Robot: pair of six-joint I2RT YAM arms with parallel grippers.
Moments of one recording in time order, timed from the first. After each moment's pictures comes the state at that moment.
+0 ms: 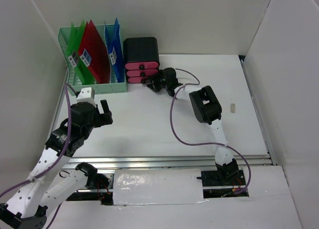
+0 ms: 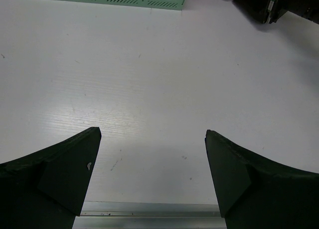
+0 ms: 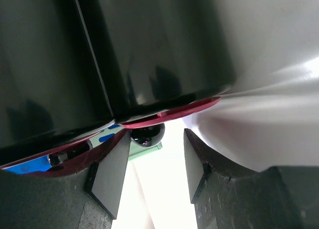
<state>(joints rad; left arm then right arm) -0.44 0.71 0.90 -0.74 -0.38 -0.42 0.46 2.46 1.70 0.34 -0.25 1.37</state>
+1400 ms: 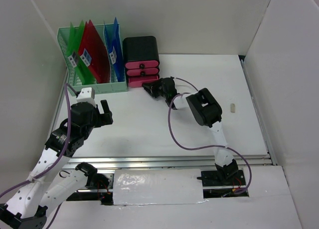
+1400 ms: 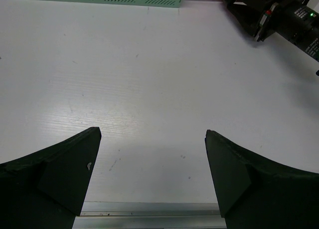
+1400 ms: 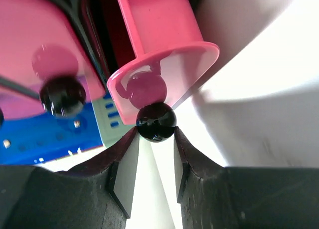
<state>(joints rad) -0.44 0.71 0.90 -0.74 -0.37 -0.42 0.52 2.40 1.47 0.63 -0.12 1.54</state>
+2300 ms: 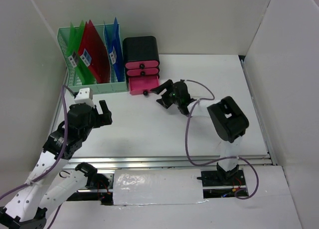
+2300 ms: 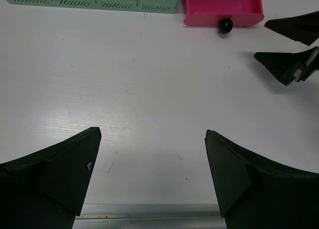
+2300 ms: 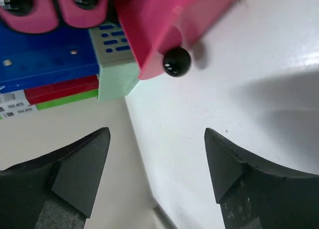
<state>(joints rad) -0.44 0.68 0.90 -0.74 -0.36 -0.42 0.53 1.98 1.00 0.59 -0.13 1.42</state>
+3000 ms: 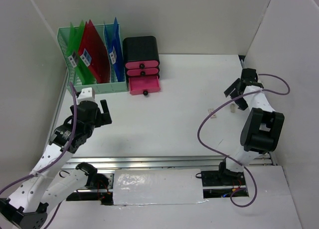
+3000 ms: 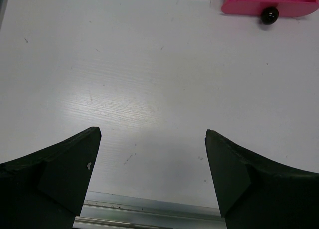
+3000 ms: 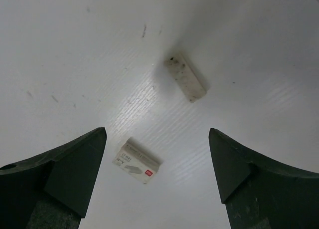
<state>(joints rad) -0.44 0.77 0.90 -0.78 -0.47 -0.45 -0.26 1.64 1.21 -0.57 0.14 0.60</state>
